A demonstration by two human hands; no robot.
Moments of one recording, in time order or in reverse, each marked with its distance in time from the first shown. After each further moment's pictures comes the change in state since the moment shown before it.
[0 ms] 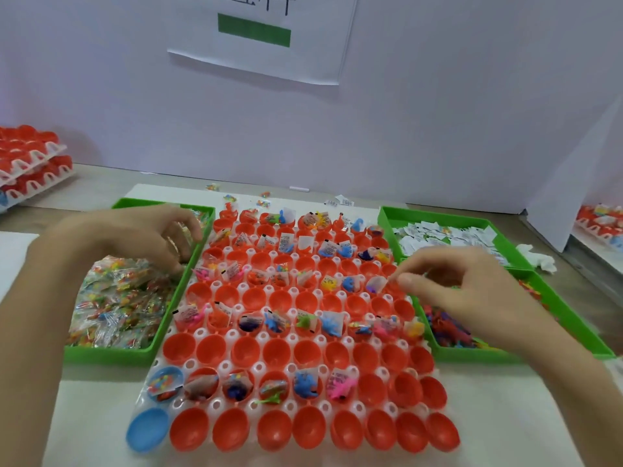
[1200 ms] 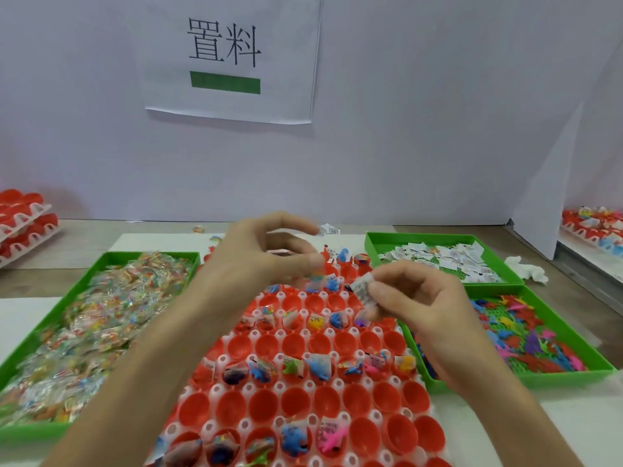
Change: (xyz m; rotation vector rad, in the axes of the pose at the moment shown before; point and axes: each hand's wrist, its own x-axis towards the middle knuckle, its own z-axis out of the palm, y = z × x) left_hand -0.044 0.145 0.077 -0.774 0.151 0.490; right_hand 0.011 -0.003 0.030 0.788 0.215 -0.001
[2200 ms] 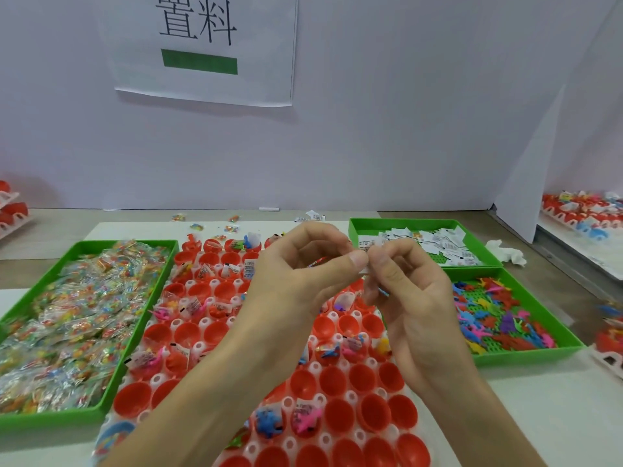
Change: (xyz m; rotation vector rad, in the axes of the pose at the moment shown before) left_hand -0.022 -0.008 0.076 -0.516 -0.009 0.033; right_hand -0.015 0.000 0.013 0.343 0.170 -0.048
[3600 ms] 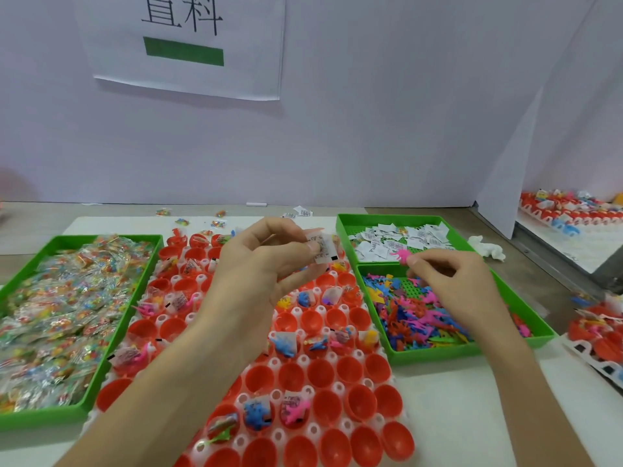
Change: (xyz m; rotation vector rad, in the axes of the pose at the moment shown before) left_hand 0.007 0.007 -0.016 -0.011 0.190 -0.106; right_hand 0.040 -0.004 -0.103 -1.021 0.104 -0.060
